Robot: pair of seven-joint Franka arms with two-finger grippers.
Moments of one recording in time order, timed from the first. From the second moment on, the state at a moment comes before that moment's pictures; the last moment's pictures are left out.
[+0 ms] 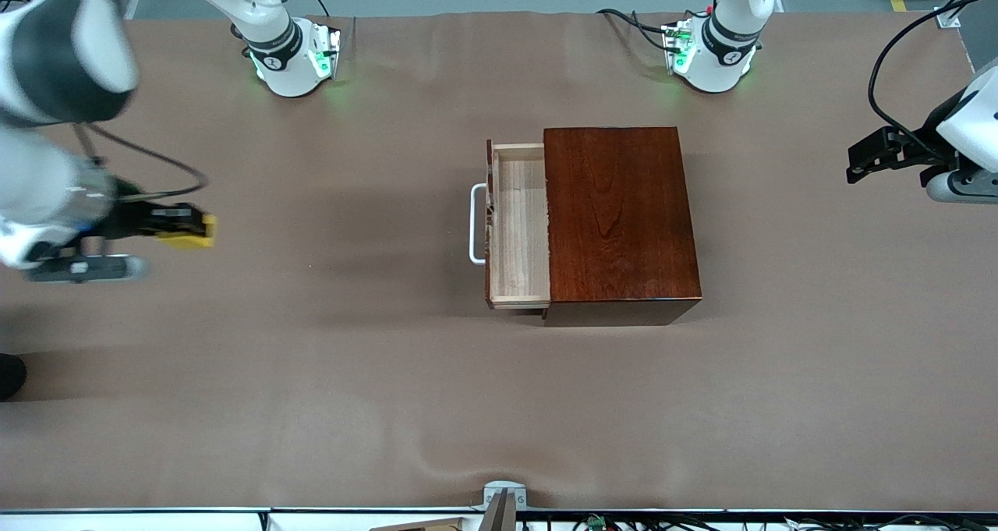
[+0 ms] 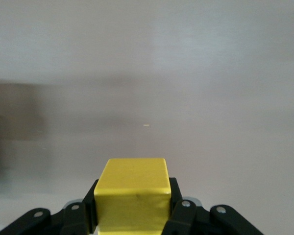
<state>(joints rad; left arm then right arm) 0.03 0.04 -0.10 -1.52 0.03 1.51 0.03 0.14 0.24 0.04 -1.43 0.06 1.53 0.19</state>
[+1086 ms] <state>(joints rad) 0.04 0.04 -0.10 -1.52 0.03 1.51 0.03 0.84 0.57 0.04 -1.22 0.08 1.84 1.03</state>
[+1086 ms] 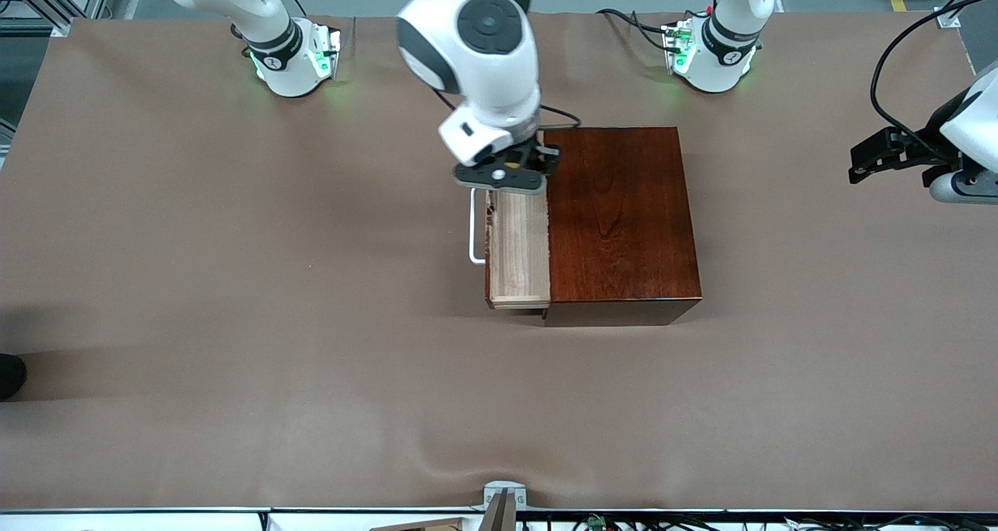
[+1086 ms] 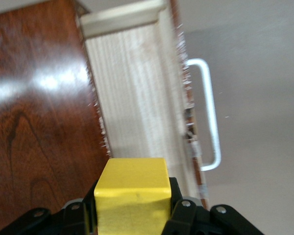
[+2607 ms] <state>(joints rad) 0.04 0.04 -0.10 -1.52 0.03 1.51 0.03 0.82 0.67 0.01 -1.27 0.04 1.96 0.93</state>
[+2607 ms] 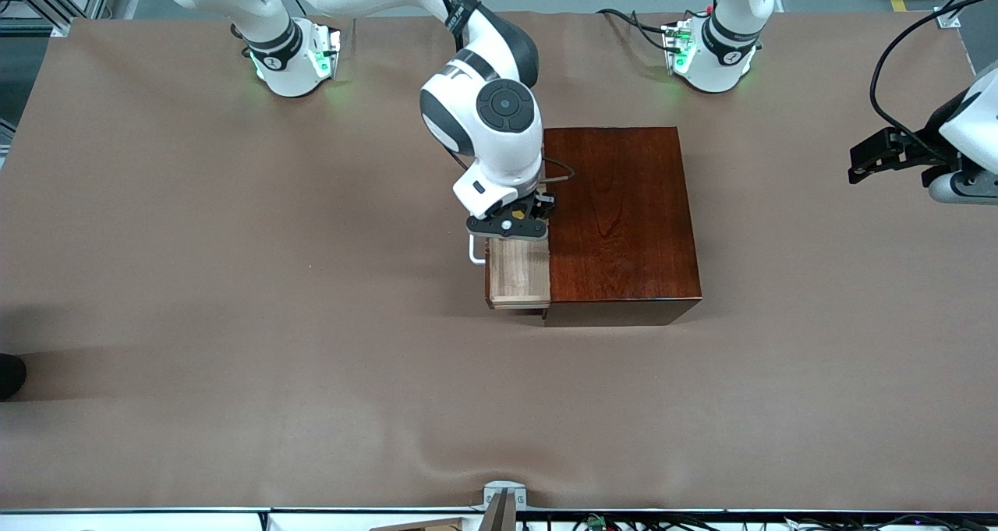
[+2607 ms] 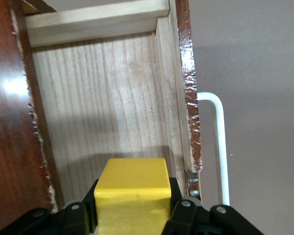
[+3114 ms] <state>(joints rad) 0.04 0.04 -0.10 -1.52 0.03 1.51 0.03 0.81 0.66 0.01 -1.28 0.04 1.96 0.93</state>
